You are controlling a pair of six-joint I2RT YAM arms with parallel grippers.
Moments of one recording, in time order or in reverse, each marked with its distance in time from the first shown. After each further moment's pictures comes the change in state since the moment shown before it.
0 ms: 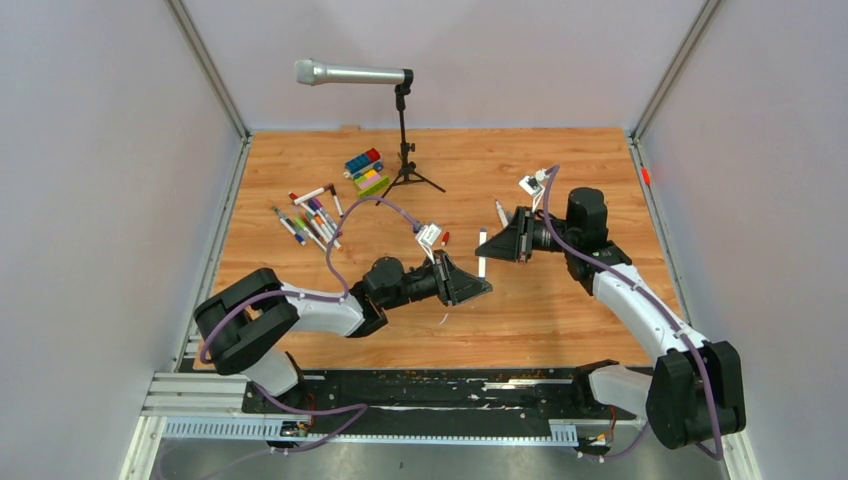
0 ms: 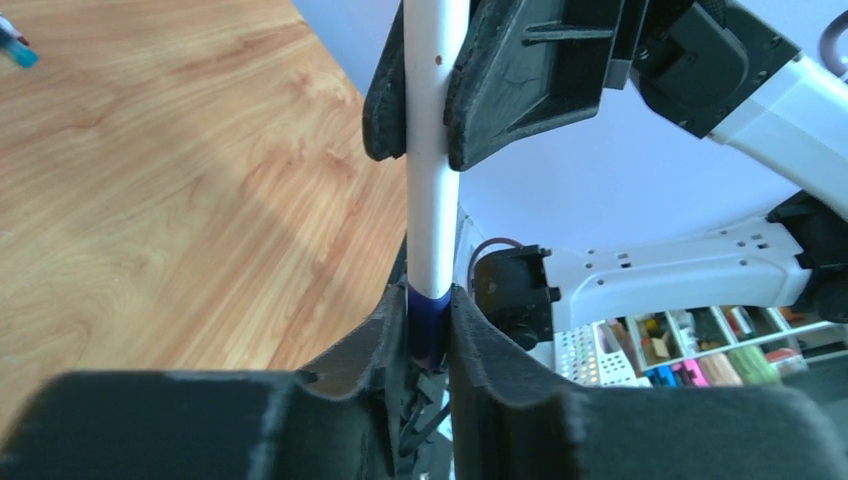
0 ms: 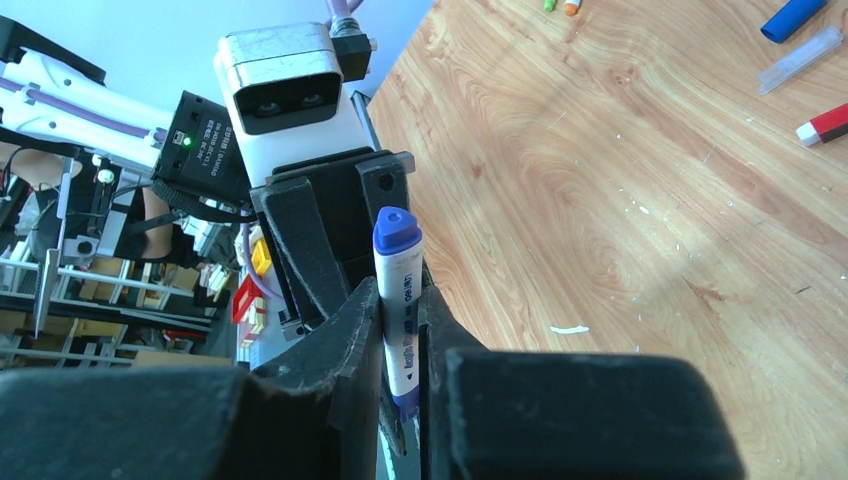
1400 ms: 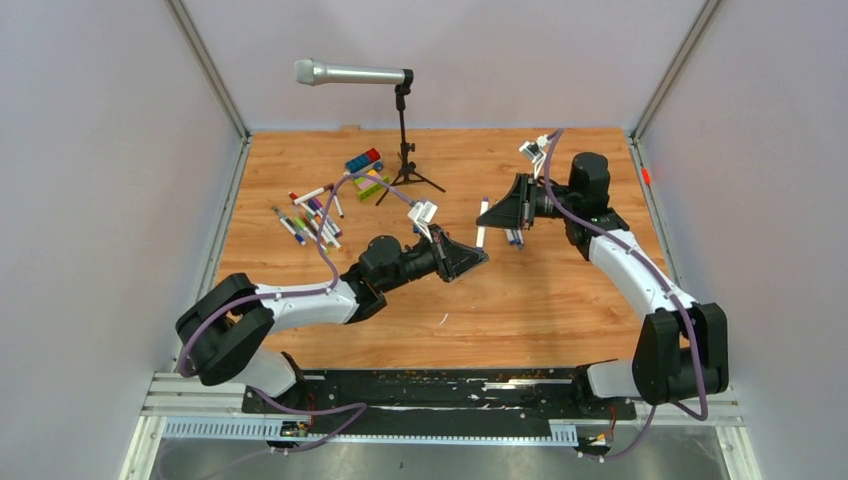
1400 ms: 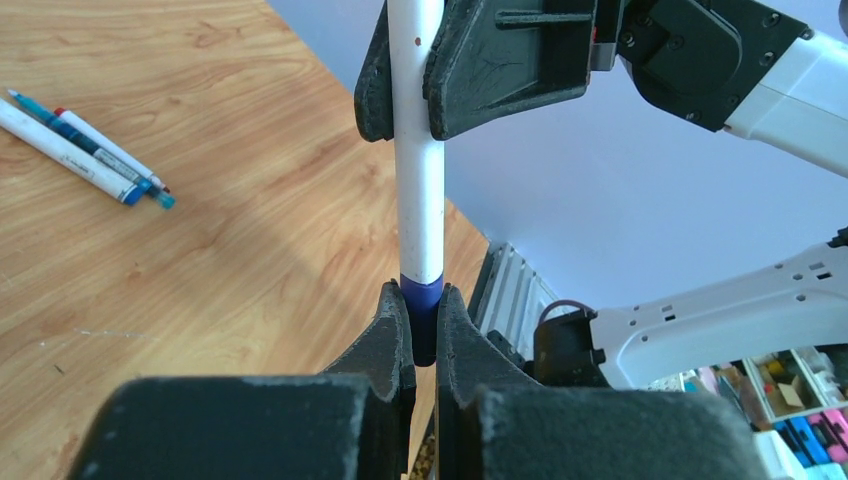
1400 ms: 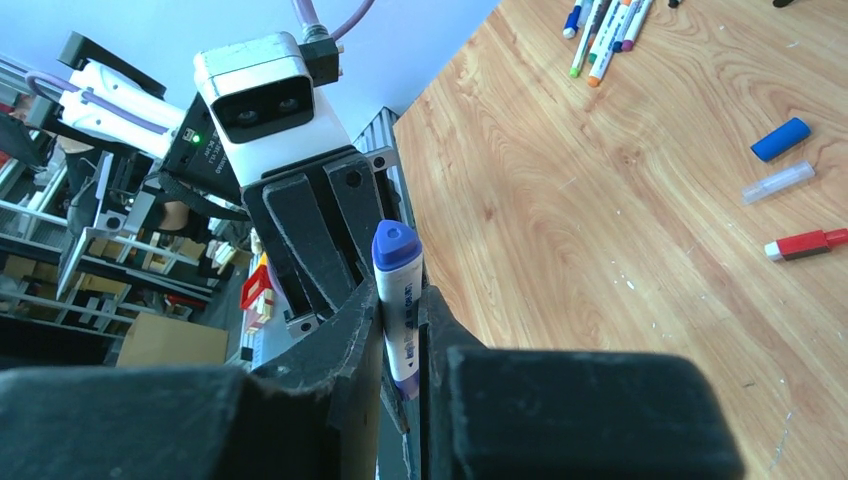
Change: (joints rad) left arm 0.058 -0.081 0.114 -0.209 -0.051 0.178; right arm -0.068 0.198 0.240 0.067 -0.133 0.017
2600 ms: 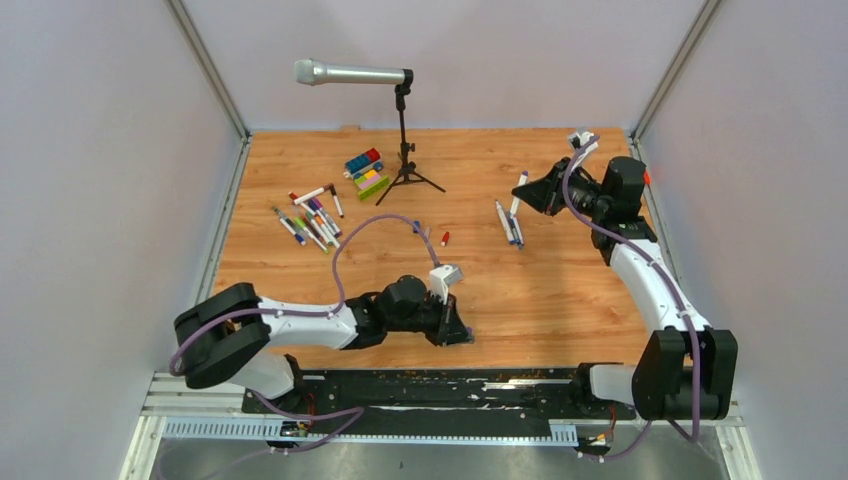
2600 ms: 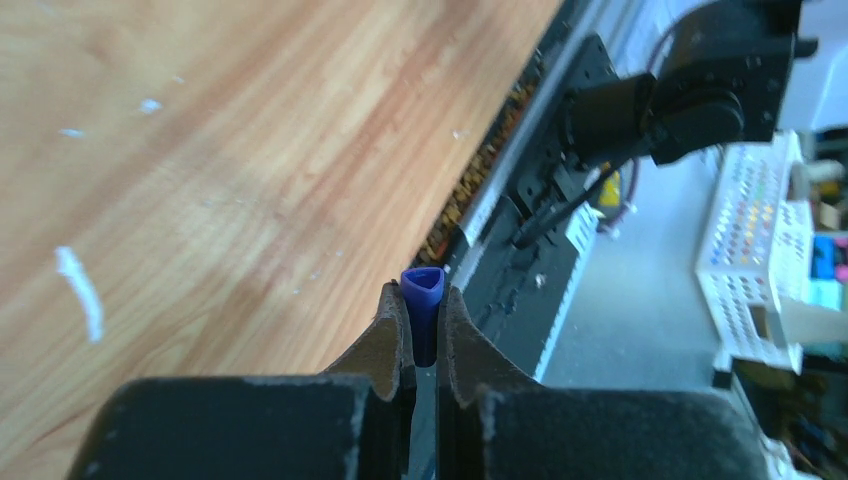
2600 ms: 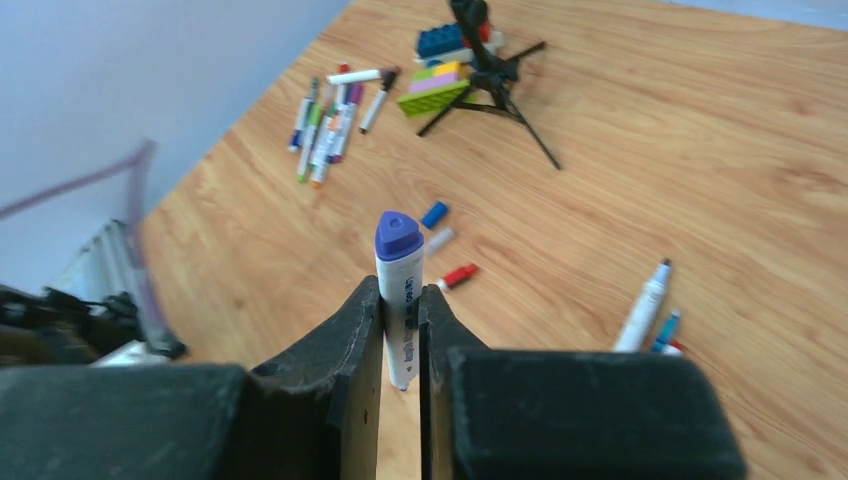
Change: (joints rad) left arm -0.188 -0.011 -0.126 -0.375 0.069 0.011; right arm -0.154 -0.093 -0.045 -0.010 0.325 -0.300
